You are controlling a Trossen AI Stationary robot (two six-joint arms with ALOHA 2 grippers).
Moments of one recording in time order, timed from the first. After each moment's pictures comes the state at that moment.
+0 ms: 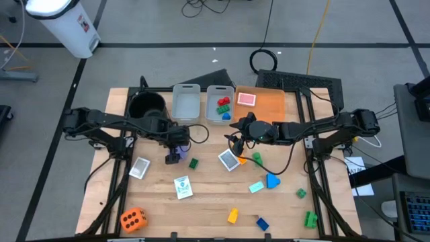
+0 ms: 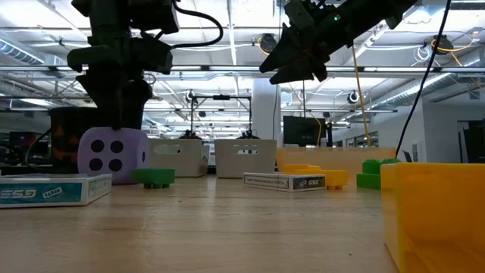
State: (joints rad) left arm 0.03 1.40 0.94 -0.86 -0.03 -0.03; right arm 0.02 1.39 0.87 0.07 0.34 0.30
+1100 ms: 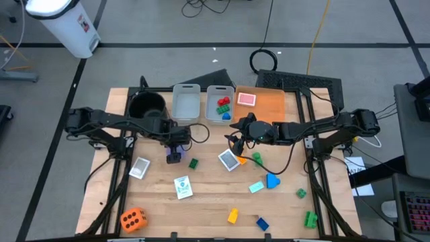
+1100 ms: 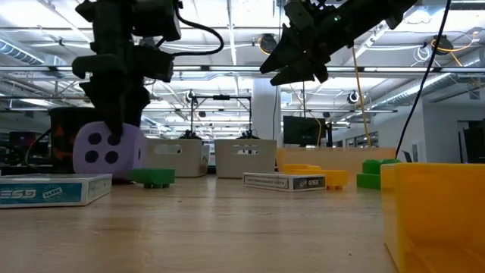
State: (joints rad) left arm 0.03 1.44 0.94 -0.90 0.01 -0.12; right arm 0.02 1.39 0.87 0.06 0.33 0.32
